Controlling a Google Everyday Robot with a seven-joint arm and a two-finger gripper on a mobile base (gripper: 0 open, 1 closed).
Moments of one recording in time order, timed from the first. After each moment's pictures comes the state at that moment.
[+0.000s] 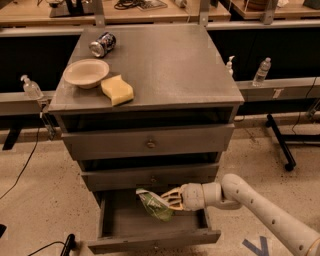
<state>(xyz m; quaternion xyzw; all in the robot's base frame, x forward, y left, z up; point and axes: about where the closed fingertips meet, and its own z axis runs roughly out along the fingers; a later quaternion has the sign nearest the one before) 0.509 -0.024 0.468 -0.69 0.33 0.29 0.58</state>
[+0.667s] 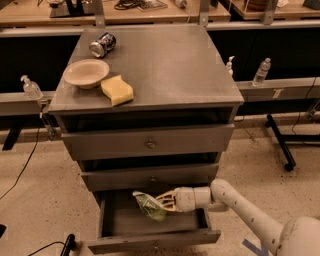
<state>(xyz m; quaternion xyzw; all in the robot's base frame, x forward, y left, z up) 0.536 -0.005 0.395 -0.67 0.34 0.31 0.59</state>
